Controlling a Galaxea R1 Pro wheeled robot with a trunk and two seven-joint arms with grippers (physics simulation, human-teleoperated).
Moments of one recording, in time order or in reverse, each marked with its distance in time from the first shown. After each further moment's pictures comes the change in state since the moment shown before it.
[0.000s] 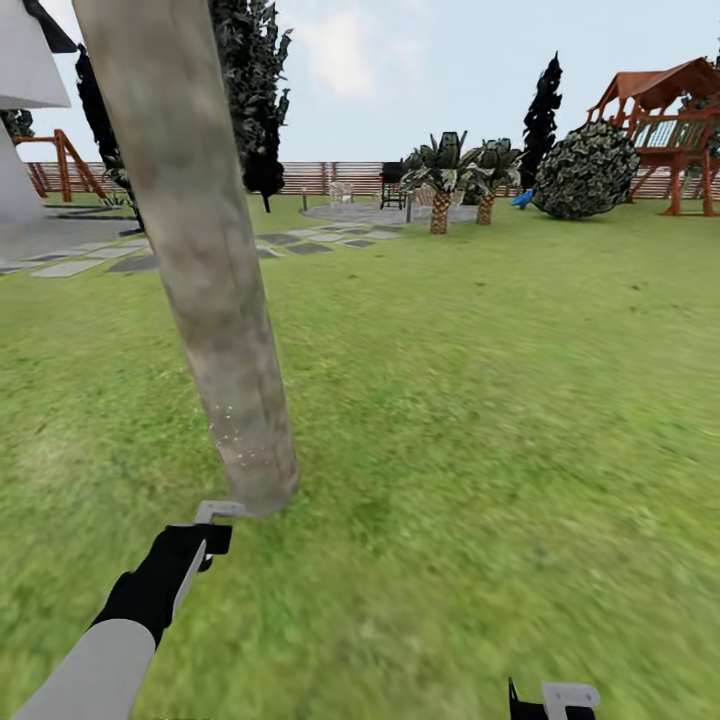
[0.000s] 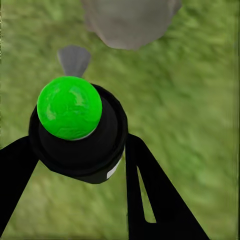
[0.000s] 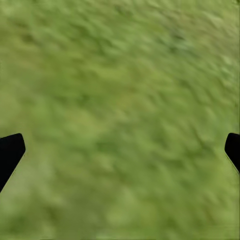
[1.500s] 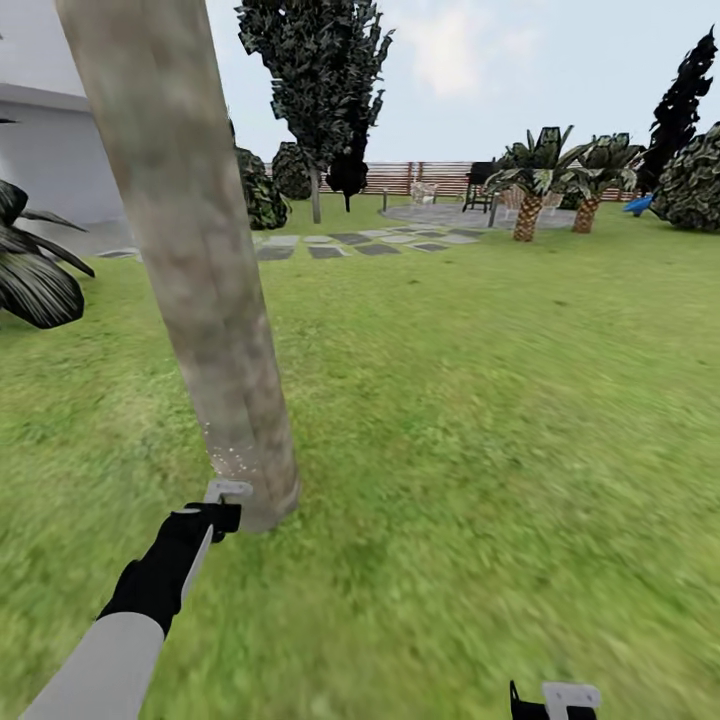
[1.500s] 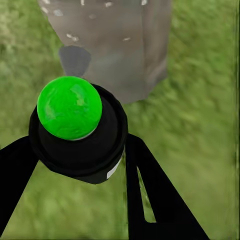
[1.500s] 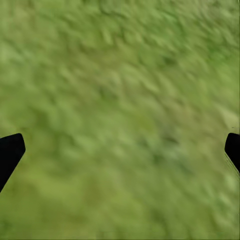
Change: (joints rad) left arm -0.007 -0.030 -0.002 -0.092 0.006 -0.025 -0.011; right arm 0.000 -0.003 -0.001 0.000 0.000 0.000 -0.001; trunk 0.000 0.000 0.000
